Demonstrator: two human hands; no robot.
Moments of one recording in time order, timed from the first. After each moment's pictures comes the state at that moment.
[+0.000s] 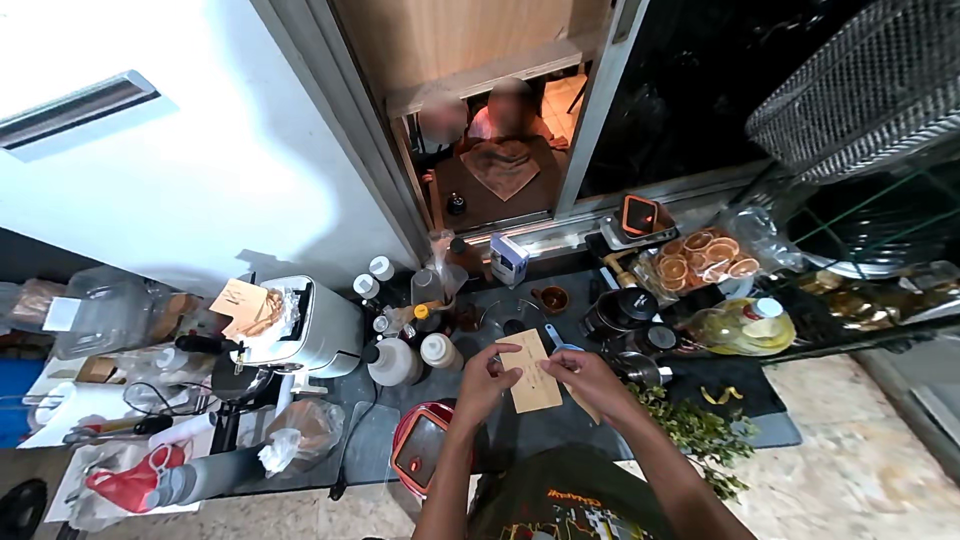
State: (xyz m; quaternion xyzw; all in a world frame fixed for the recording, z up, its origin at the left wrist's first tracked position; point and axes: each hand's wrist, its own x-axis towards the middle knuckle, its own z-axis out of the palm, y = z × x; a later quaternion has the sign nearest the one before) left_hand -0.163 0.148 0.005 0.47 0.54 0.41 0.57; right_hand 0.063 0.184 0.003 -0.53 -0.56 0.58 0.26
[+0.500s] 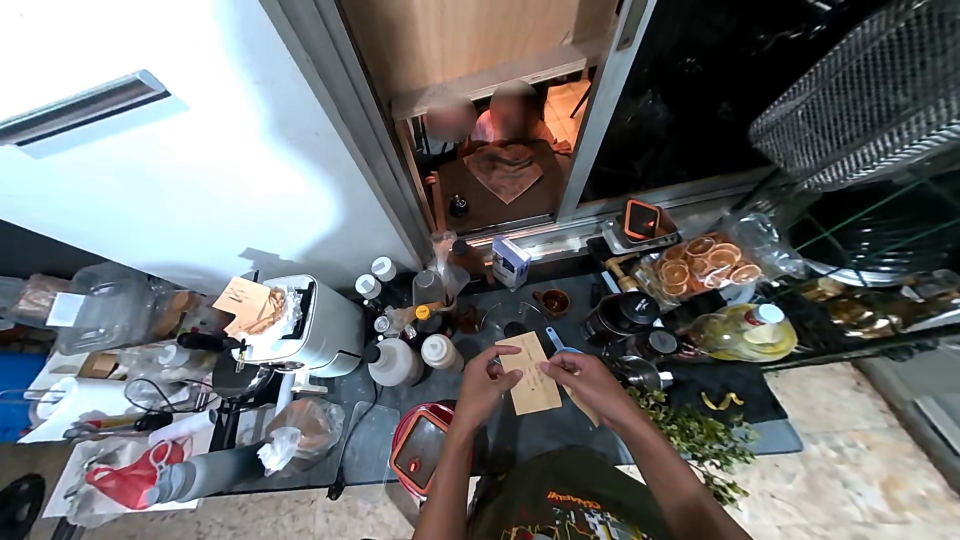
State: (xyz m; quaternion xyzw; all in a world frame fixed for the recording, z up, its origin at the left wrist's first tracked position) left_hand -0.164 0.146 0.004 0.46 0.53 0.42 0.57; right_hand 0.062 0.185 0.001 -0.53 -0.57 0.58 0.26
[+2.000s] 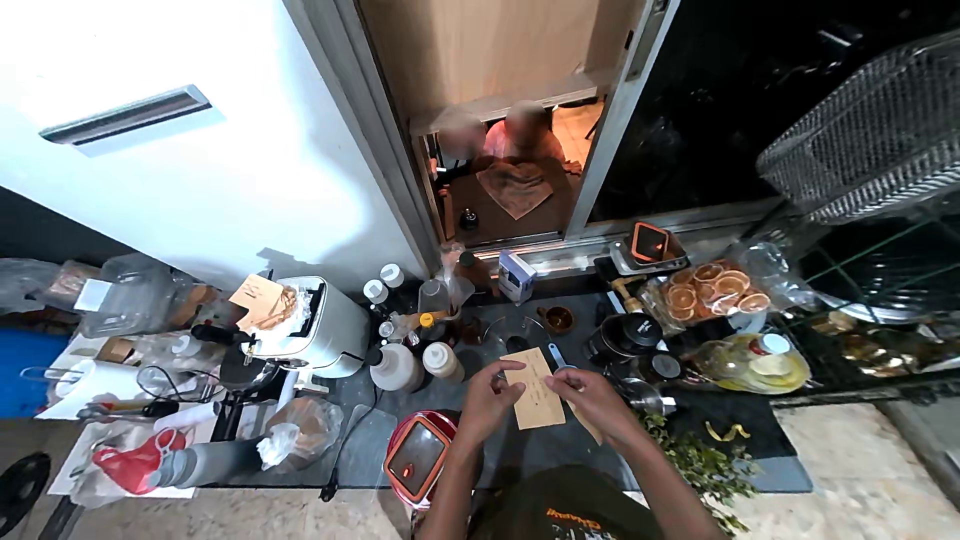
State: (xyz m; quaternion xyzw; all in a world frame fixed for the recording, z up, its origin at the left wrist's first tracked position) left_hand -0.147 0.138 0.007 0.46 0.55 0.43 0.55; right_hand 0.076 0.188 0.001 -0.52 -0.58 0.57 0.25
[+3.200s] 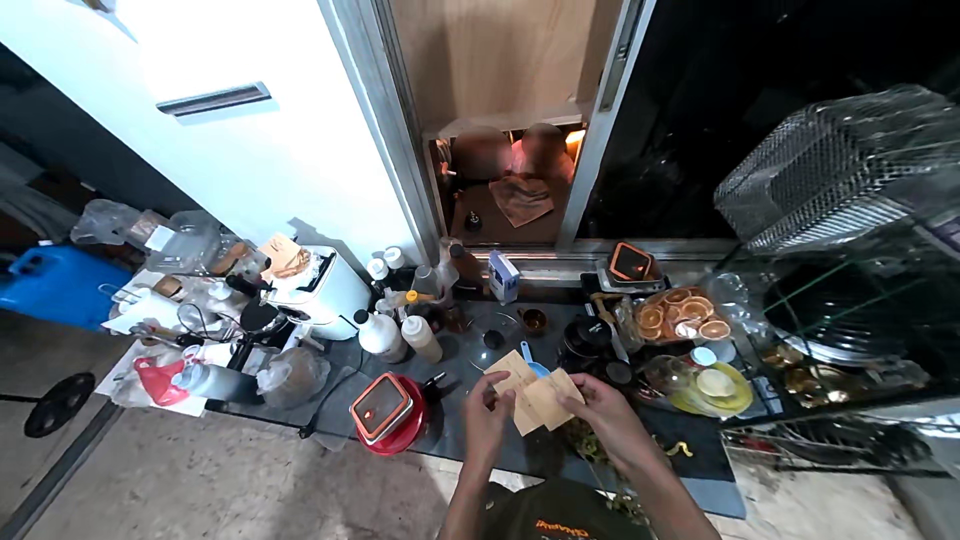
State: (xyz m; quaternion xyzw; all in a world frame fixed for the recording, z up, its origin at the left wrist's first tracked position) left_hand 0.007 0.065 0.009 0.36 0.64 0.57 0.38; right_hand 0.201 0.148 0.041 -0.46 -0.52 0.64 0.33
